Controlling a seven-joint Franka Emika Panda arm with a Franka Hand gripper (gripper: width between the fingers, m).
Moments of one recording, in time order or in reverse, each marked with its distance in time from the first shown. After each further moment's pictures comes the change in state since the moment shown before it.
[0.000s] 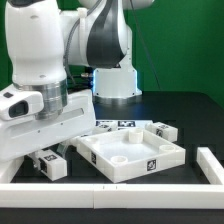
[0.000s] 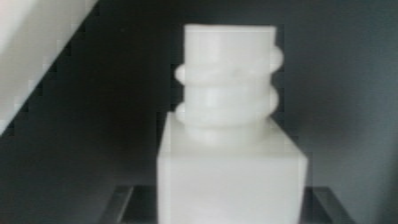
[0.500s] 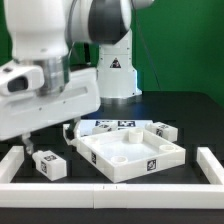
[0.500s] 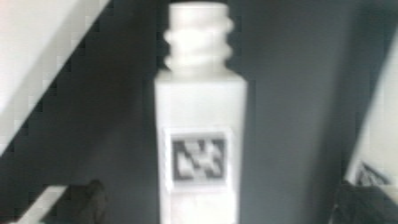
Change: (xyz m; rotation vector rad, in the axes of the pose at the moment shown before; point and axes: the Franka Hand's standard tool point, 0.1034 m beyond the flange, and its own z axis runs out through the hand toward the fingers) arm 0.019 -0.012 -0.054 0.014 -0.001 0.064
